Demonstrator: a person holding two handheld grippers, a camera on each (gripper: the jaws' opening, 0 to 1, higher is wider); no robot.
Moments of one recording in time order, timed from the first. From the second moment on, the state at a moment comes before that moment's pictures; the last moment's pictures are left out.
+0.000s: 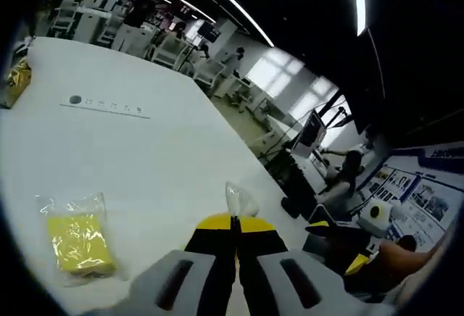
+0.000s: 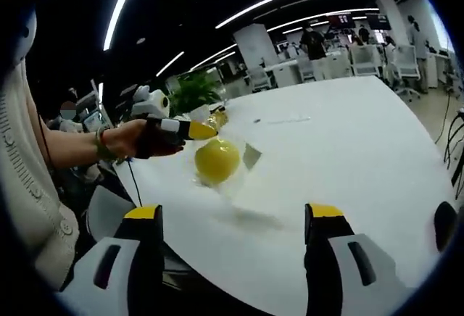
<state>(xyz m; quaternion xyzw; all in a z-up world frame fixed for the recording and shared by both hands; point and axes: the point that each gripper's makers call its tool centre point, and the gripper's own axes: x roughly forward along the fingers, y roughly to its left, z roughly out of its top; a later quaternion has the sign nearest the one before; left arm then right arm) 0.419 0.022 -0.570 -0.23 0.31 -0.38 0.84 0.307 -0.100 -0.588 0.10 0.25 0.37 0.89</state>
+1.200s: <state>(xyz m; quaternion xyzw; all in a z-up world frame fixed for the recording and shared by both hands) 0.381 0.082 -0.505 -0.20 0.27 -0.41 0.85 0.363 0.045 -0.545 -0.09 0.22 0.54 0.80</state>
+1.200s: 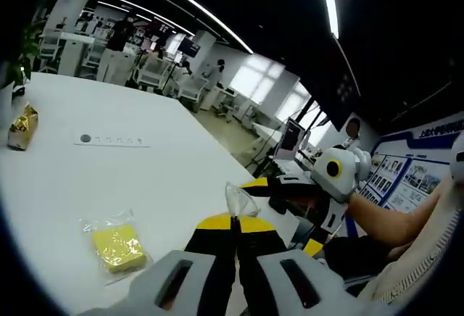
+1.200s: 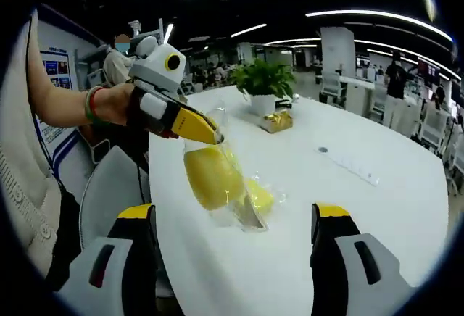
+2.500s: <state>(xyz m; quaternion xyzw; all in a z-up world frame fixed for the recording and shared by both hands) 0.386 0.071 -0.490 -0.21 0.26 -0.46 0.82 0.371 0.095 -0.563 0.01 0.21 0.62 0.76</state>
